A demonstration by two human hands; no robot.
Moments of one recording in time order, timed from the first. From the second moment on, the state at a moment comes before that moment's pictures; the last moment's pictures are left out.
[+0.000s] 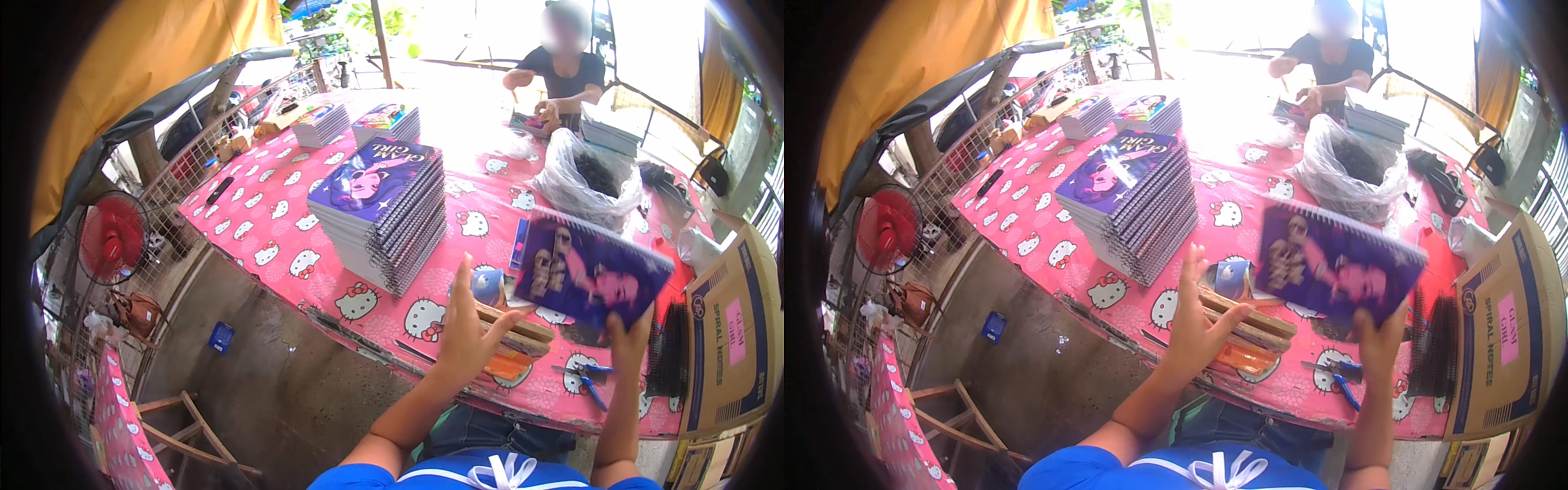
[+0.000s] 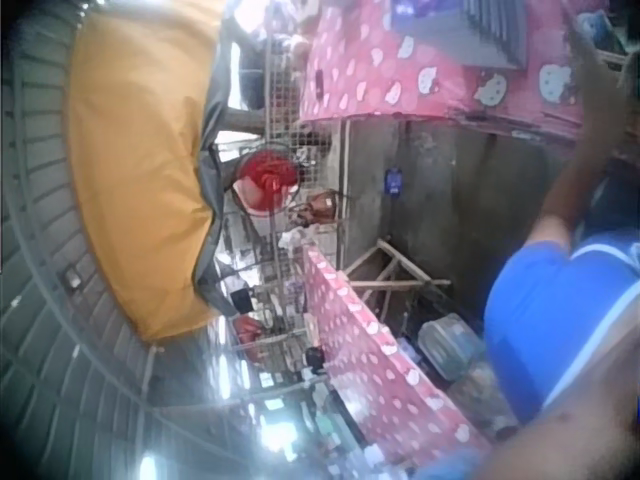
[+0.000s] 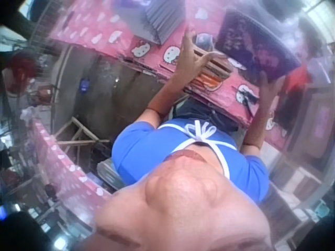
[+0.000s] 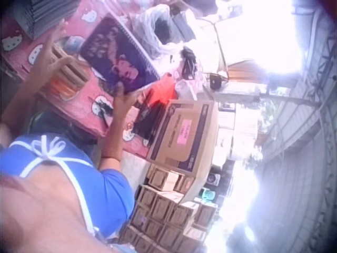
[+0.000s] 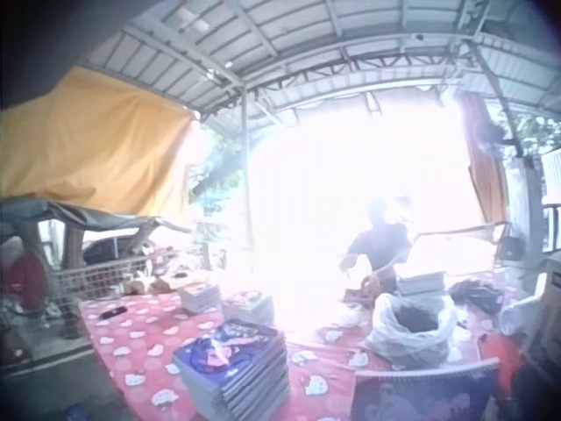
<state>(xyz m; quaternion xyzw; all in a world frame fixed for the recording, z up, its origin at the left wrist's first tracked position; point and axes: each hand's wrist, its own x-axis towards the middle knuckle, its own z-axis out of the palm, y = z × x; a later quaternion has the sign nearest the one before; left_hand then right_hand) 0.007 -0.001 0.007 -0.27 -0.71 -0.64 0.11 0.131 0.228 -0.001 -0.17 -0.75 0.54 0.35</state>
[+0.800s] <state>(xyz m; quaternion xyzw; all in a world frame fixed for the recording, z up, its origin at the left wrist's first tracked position) -0.026 -0.019 -0.044 -0.16 -0.55 -0.82 -0.05 0.160 0.219 -0.088 -0.03 -0.91 0.39 0.14</state>
